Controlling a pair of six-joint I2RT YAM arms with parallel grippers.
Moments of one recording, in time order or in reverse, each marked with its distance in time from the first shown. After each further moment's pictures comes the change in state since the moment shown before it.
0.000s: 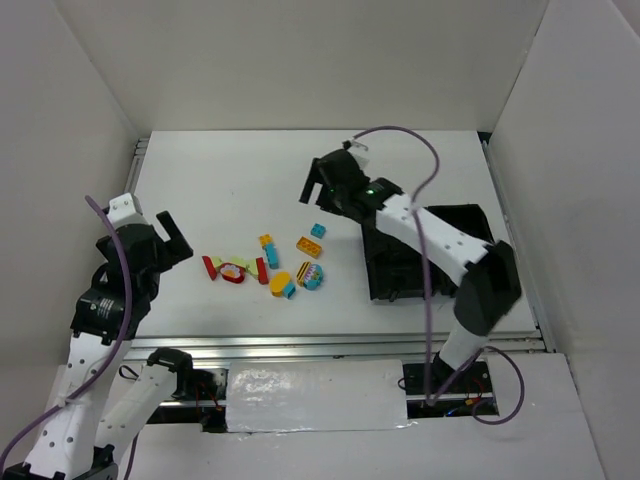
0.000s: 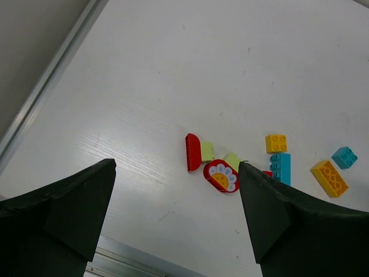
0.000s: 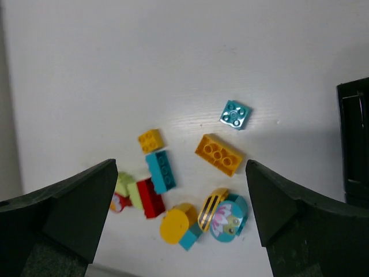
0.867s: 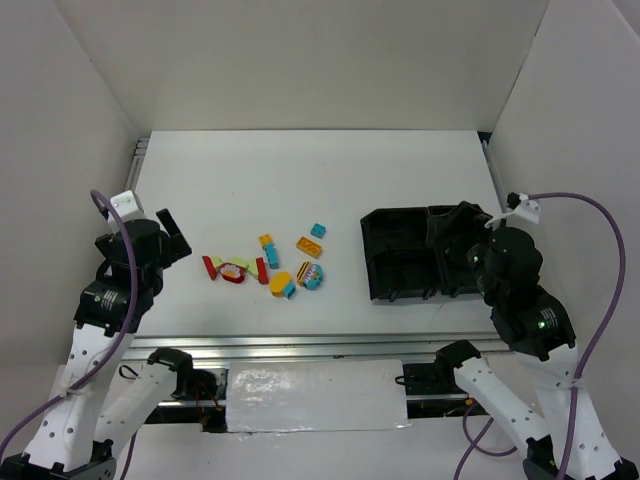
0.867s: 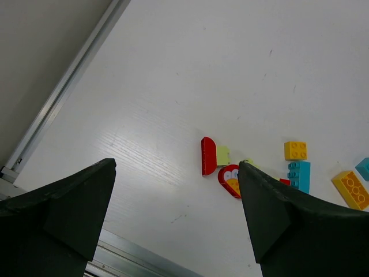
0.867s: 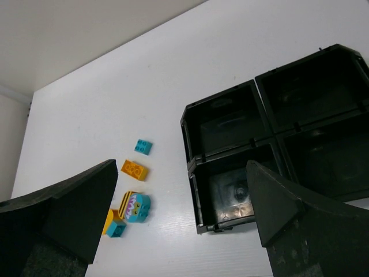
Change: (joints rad) left arm -0.016 0.041 0.011 -0.014 -0.079 0.000; right arm -0.319 -0.935 -0.343 -0.234 0.059 -0.248
